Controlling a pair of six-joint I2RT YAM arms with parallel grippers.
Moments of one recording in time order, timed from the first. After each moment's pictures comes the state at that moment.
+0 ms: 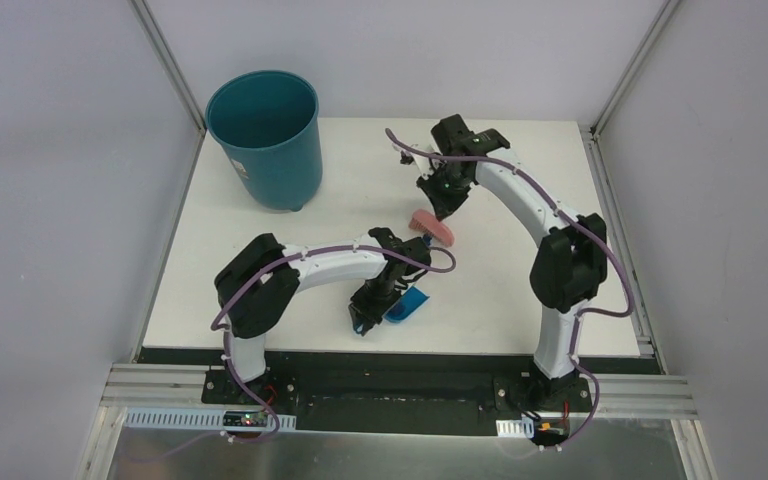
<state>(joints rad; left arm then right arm) -1.00 1.85 1.29 -1.15 0.08 -0.32 0.49 1.97 1.84 -1.10 -0.15 -0.41</state>
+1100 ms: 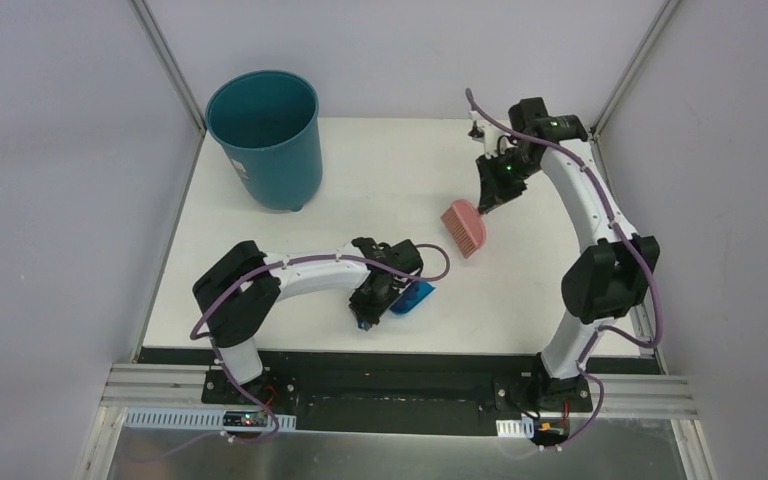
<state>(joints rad) -1.00 1.76 1.15 -0.90 0.03 -0.29 0.25 1.81 1.85 -1.31 -0.38 -0.27</state>
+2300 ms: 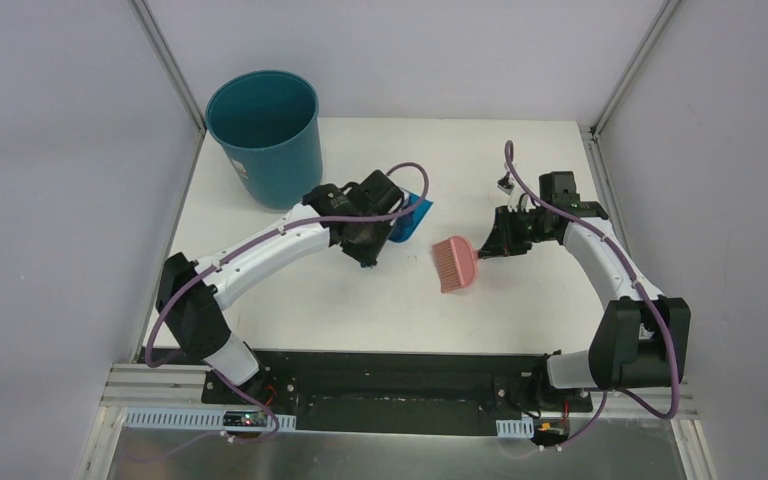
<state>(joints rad) -0.86 1.58 1.42 -1.03 -0.08 -0.31 0.08 1.38 1.02 -0.78 -0.67 -0.11</state>
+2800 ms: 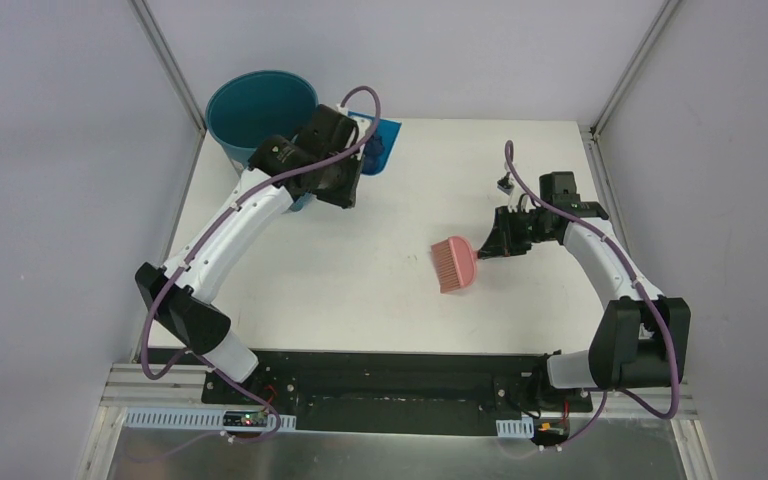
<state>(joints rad) -0.62 1.58 1.74 -1.10 -0.07 -0.24 0.08 1.38 1.02 -0.78 -0.70 -0.12</state>
